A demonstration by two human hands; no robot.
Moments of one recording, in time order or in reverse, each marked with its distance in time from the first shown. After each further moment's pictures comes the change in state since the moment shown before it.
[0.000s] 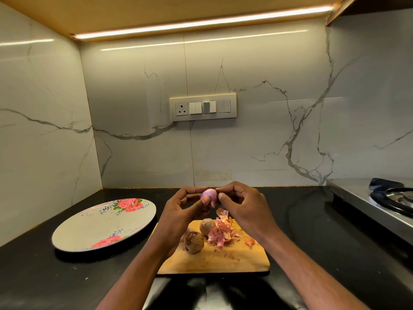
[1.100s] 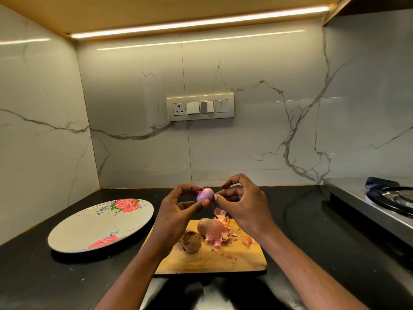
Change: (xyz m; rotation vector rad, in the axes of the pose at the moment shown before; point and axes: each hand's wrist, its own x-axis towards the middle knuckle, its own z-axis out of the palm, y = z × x) left_hand -0.002 0.004 0.003 0.165 0.062 0.113; right_hand 0.000 -0.008 -0.003 0.035 0.039 0.024
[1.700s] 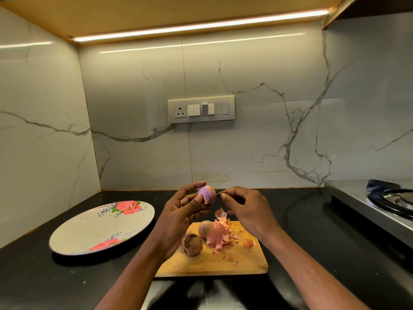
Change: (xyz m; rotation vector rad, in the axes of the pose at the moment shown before) left_hand 0.000 0.005 -0.003 -0.360 -0.103 -0.165; right_hand 0.006 0.016 -0.006 -0.119 -0.064 0.042
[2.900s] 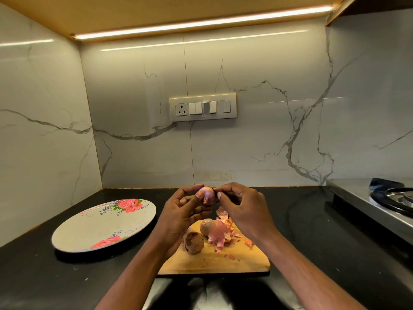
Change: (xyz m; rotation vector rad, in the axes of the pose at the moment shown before) left_hand 0.004 -0.005 -0.002 0.001 0.040 -0.016; right_hand -0.008 -0.014 0.011 -0.037 0.080 -0.163
